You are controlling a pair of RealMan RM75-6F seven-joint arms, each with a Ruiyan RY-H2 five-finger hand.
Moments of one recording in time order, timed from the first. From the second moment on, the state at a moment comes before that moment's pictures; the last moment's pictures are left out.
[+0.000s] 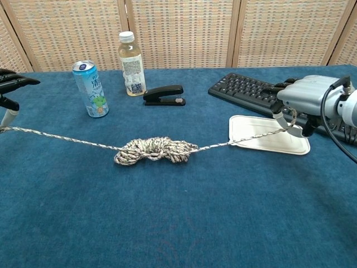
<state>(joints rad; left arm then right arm) -0.53 -1.62 0.10 -0.51 1.69 1.34 -0.17 0.77 -1.47 0.06 -1.40 -1.05 0.97 -0.66</state>
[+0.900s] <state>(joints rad) -0.47 -1.58 0.05 -0.62 1.64 1.44 -0.28 0.67 -1.36 0.05 -1.53 -1.20 1.11 -0.50</state>
